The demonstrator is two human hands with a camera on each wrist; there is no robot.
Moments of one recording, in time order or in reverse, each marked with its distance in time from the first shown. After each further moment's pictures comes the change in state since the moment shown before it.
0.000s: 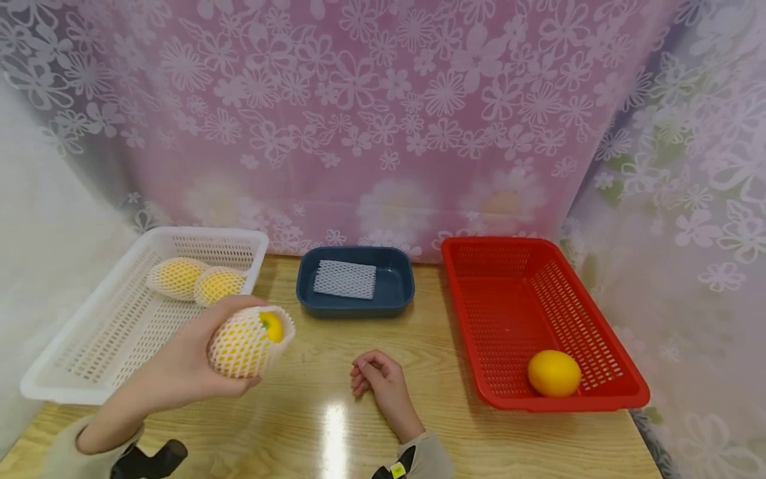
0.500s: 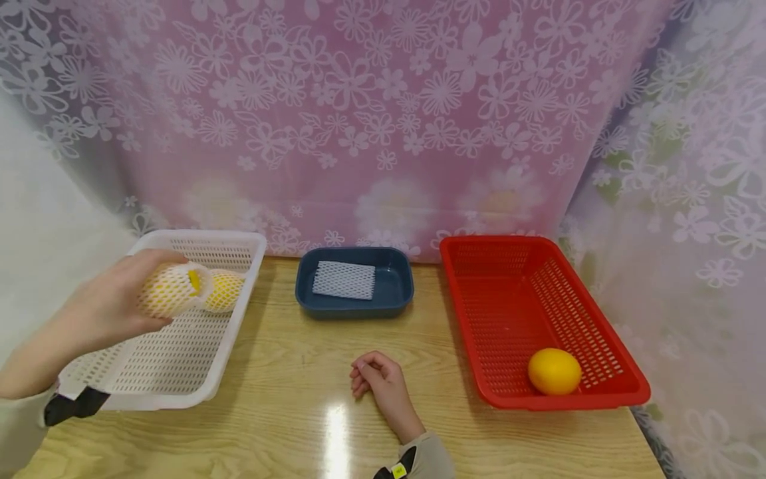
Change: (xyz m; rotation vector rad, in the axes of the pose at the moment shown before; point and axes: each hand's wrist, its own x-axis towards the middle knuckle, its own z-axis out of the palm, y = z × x) left_hand 0.010 -0.062 -0.102 0.561 -0.002 -0.008; right_hand 0.000 0.001 0.000 -0.014 -0.003 0.003
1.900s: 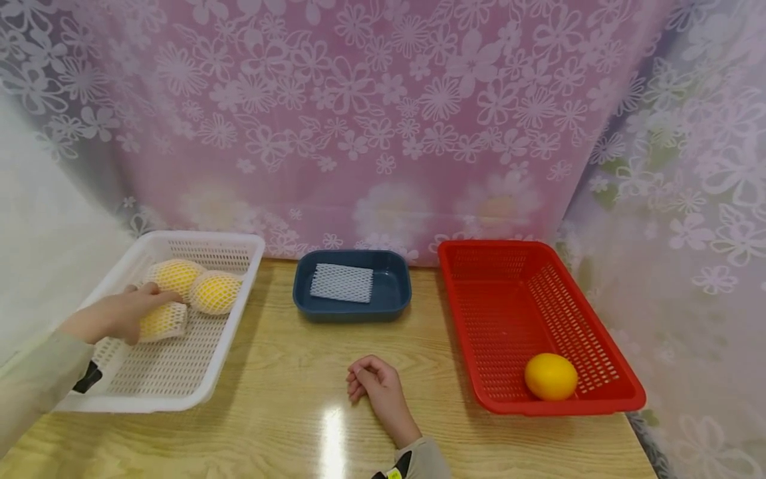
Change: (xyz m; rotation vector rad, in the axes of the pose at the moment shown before) left_hand -0.019 -0.122 0.073 0.017 -0.614 -0.215; right_hand -0.001 -0.002 0.001 -0.032 -0.006 0.029
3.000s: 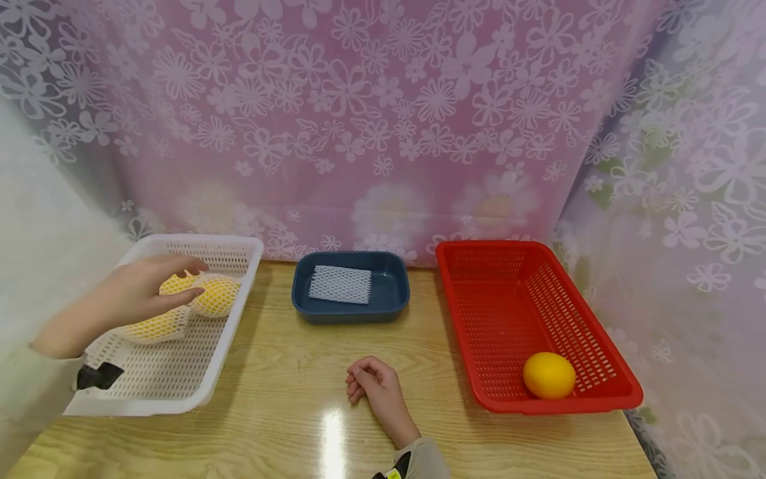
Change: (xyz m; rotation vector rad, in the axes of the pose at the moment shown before) left_hand -0.010 0.101 -0.066 0.045 0.533 0.378; right_hand -0.001 -0.001 0.000 -0.013 0.003 0.004
